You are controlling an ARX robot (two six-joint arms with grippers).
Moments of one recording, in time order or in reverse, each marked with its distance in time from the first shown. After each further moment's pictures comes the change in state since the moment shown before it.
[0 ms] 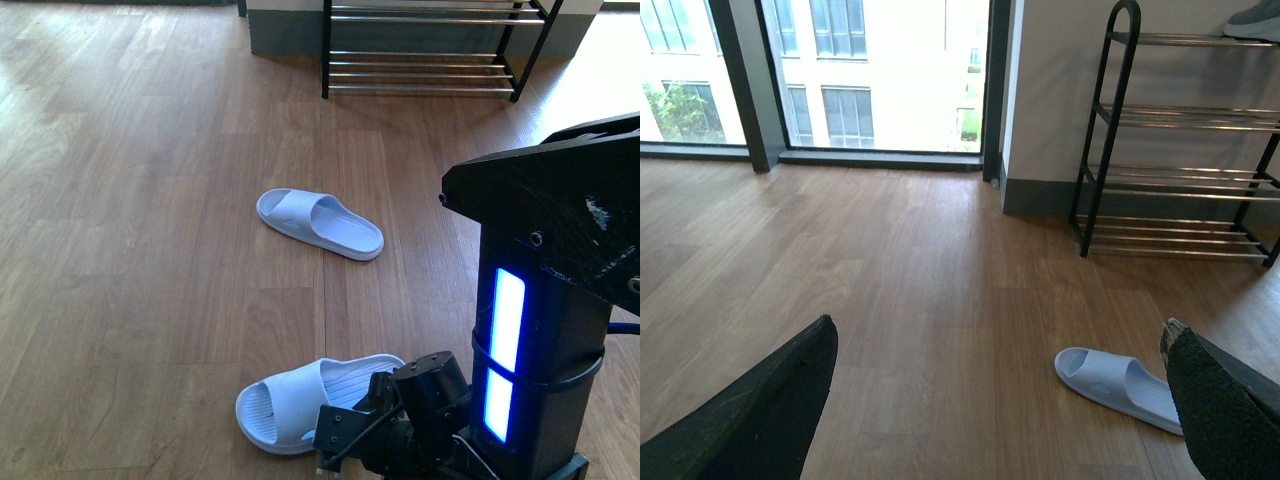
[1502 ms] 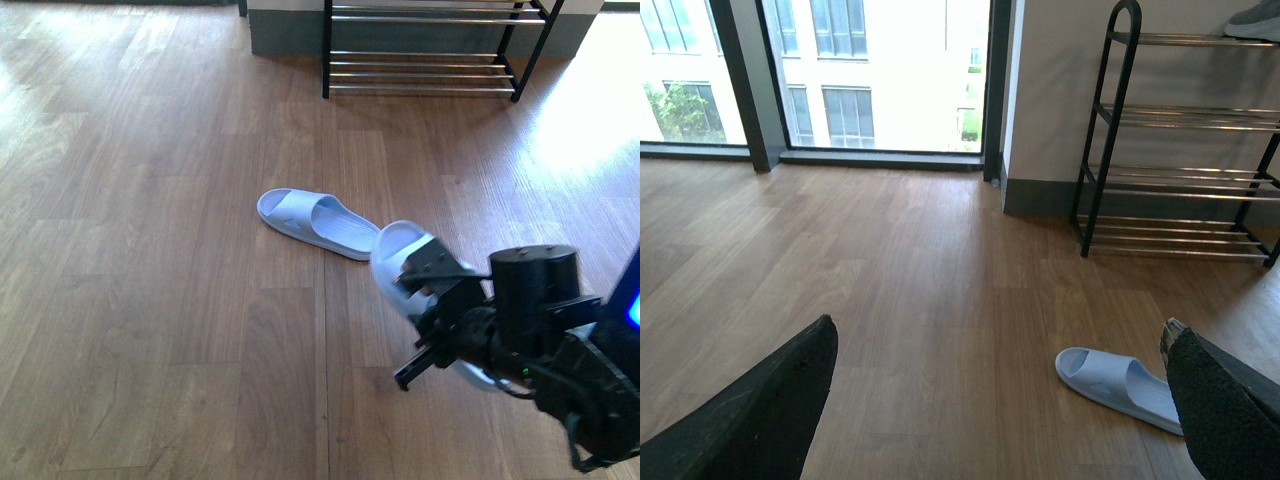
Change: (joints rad) left arm 0.000 0.000 0.000 0.000 0.000 0.000; right arm -0.216 -0.356 -0.209 0.145 0.178 0.513
